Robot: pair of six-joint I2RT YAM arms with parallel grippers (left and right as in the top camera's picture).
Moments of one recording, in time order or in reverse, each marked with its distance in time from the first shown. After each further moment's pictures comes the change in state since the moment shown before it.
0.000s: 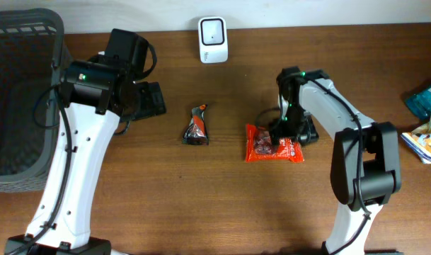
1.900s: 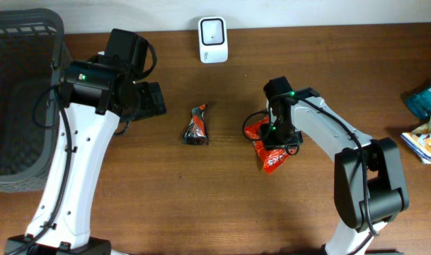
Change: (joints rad) left arm 0.000 0.000 0.000 0.000 0.000 0.000; right arm 0.105 -0.142 -0.167 0.255 -0.023 0.070
